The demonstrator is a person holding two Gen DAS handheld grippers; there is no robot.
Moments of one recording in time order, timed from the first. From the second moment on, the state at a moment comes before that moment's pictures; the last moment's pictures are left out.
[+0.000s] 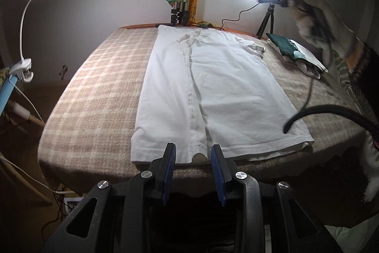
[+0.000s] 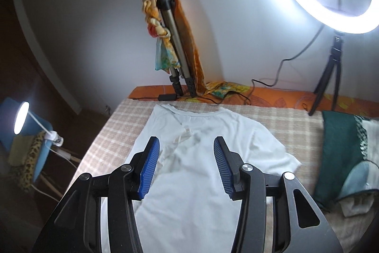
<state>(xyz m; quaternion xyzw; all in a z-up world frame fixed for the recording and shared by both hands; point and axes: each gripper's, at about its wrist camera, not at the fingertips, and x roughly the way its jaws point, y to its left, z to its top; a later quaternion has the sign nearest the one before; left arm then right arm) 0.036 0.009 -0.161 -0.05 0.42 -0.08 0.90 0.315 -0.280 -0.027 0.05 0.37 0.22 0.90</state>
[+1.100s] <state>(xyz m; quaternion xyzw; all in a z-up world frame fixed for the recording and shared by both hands) 0.065 -0.208 -0.182 0.11 0.39 -0.30 0.86 0.262 -0.434 -0.108 0.06 0.44 0.18 0.88</state>
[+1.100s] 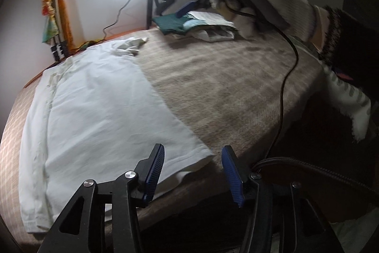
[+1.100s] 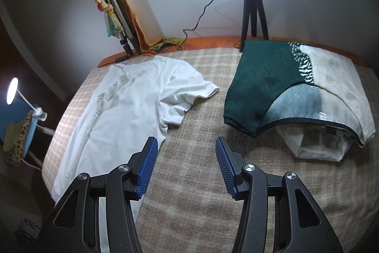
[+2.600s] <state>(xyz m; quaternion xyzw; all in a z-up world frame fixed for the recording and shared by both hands) 0.100 -0.151 -0.177 -0.07 0.40 -0.26 0.88 0.391 -0.354 -0.157 0.13 0.47 0.17 0.86</state>
